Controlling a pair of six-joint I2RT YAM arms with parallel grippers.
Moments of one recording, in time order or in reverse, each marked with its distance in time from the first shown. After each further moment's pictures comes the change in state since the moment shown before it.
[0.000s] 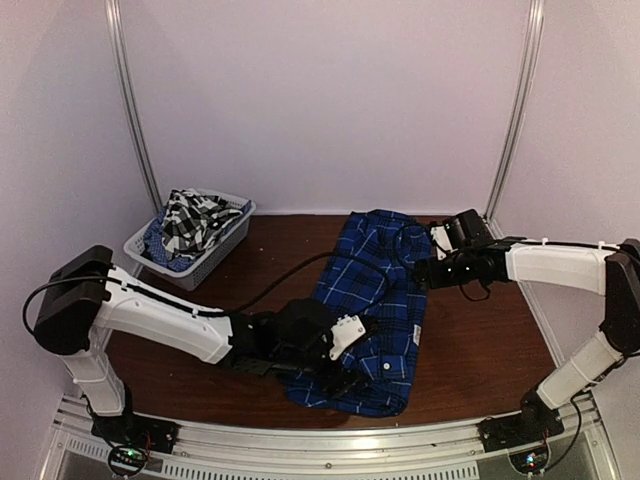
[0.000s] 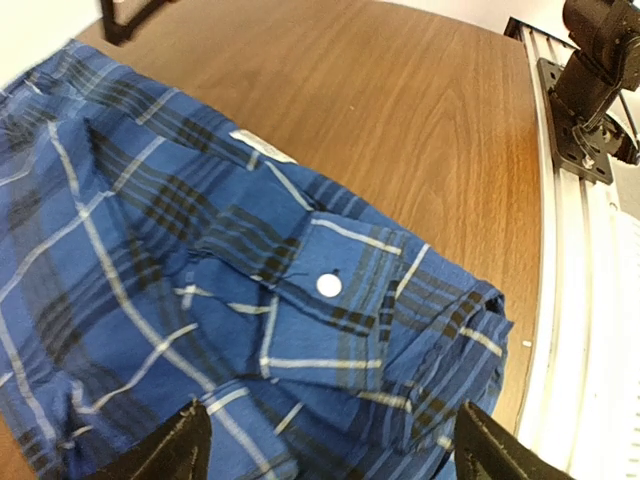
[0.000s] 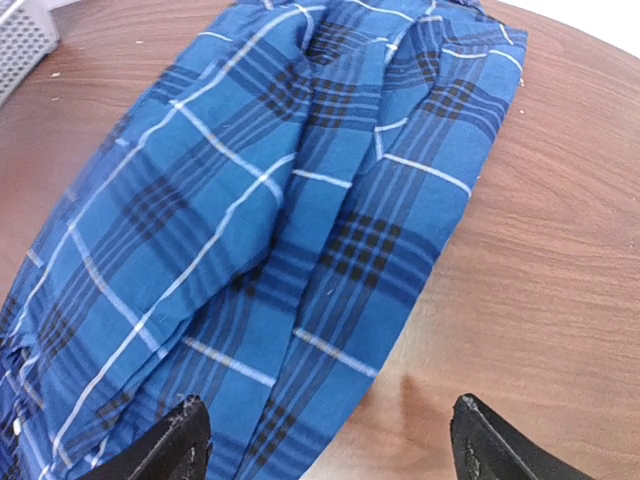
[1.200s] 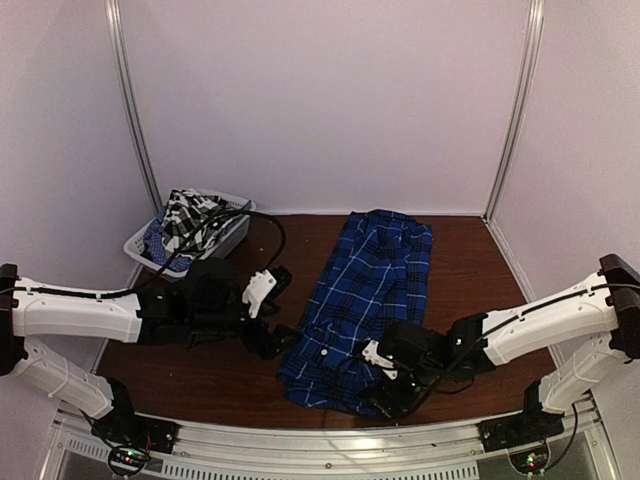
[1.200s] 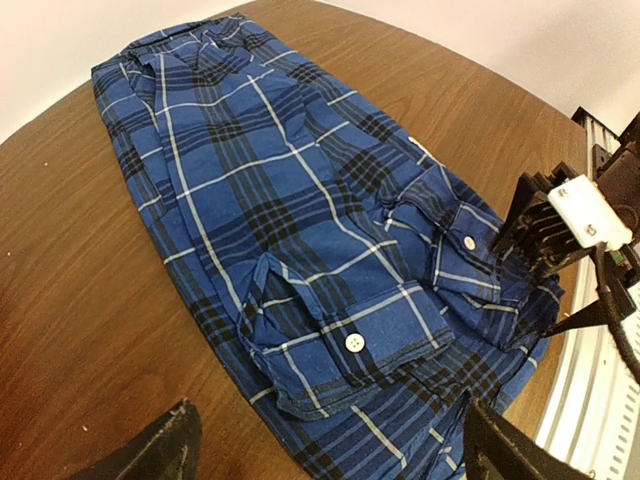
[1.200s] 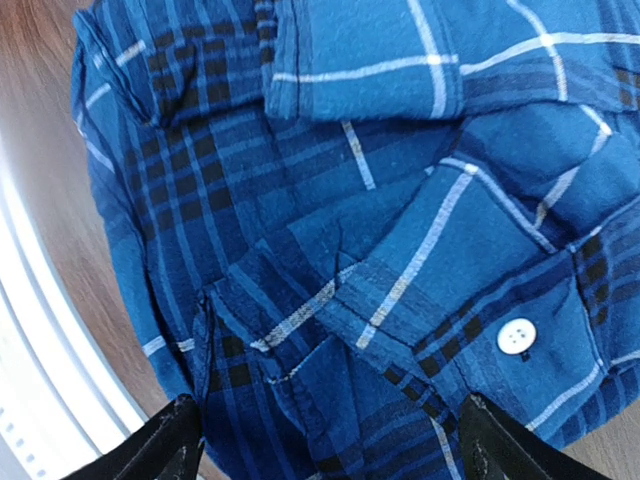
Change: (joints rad) left arm 0.283 -0.510 -0.310 -0.118 0.076 -0.045; right arm 0.764 -0.055 -0.222 -0.104 0.006 0.099
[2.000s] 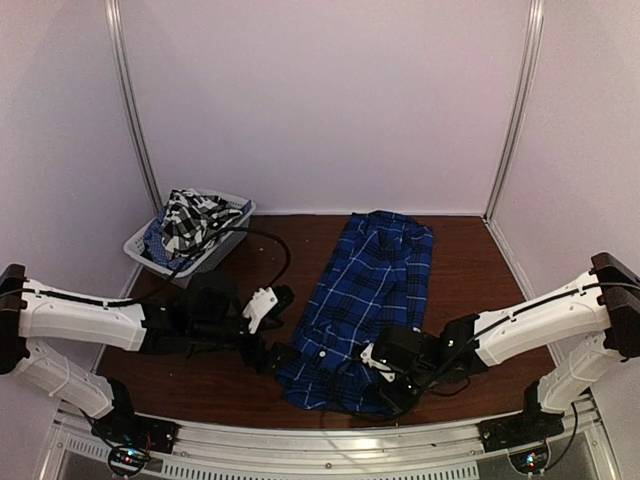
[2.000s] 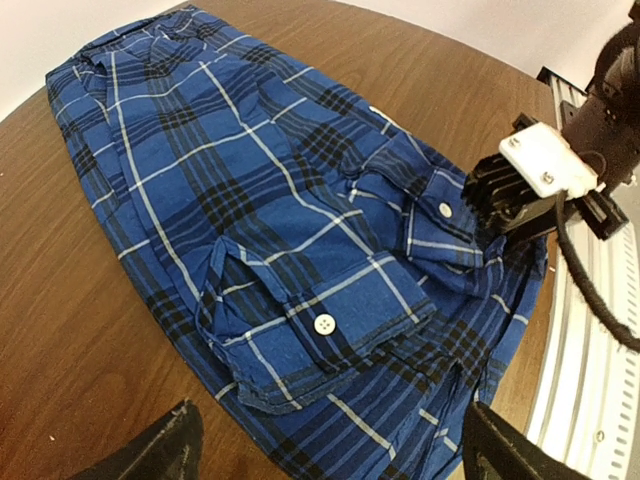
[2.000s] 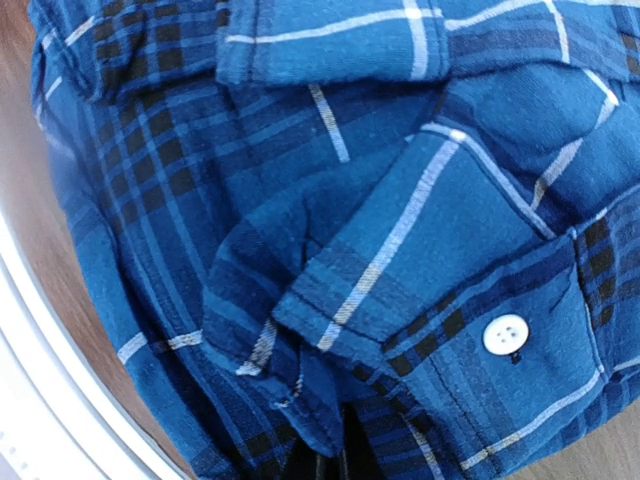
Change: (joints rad) left arm 0.000 0.019 -0.074 0.077 0.095 0.082; right arm 0.012 0.069 0.037 -0.043 0.000 0.035
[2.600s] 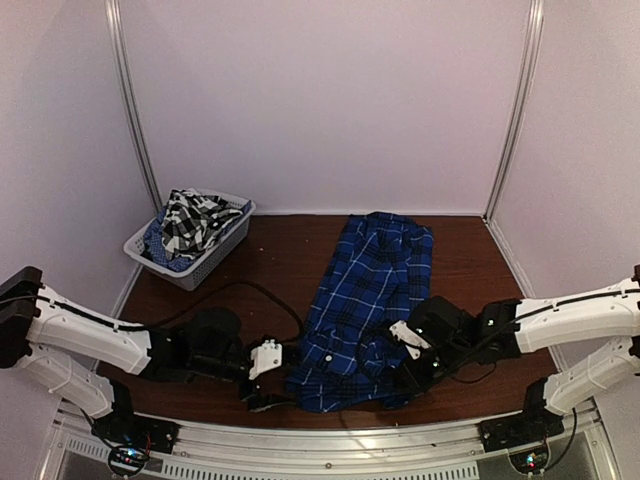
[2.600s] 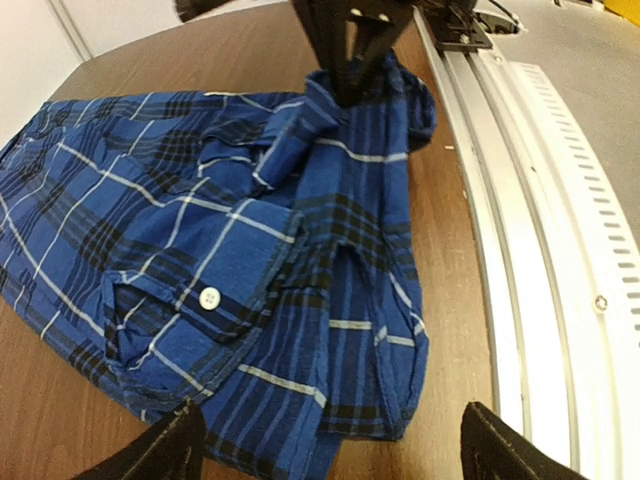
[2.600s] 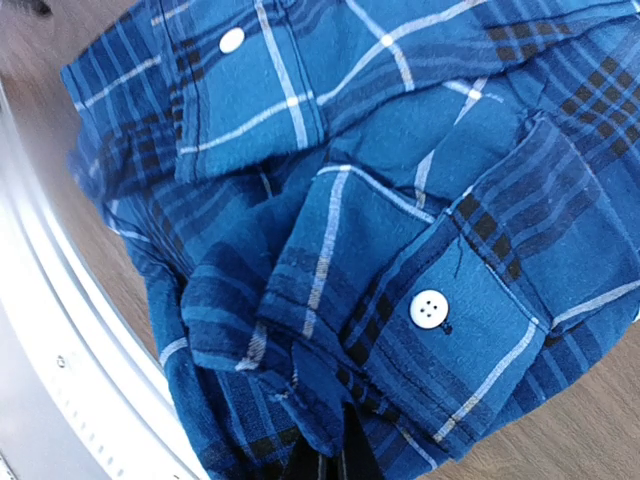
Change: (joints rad) left arm -0.120 0.026 -0.169 0.186 0.107 0.351; right arm -0.141 -0.234 -0.092 -0.021 -0.140 0.102
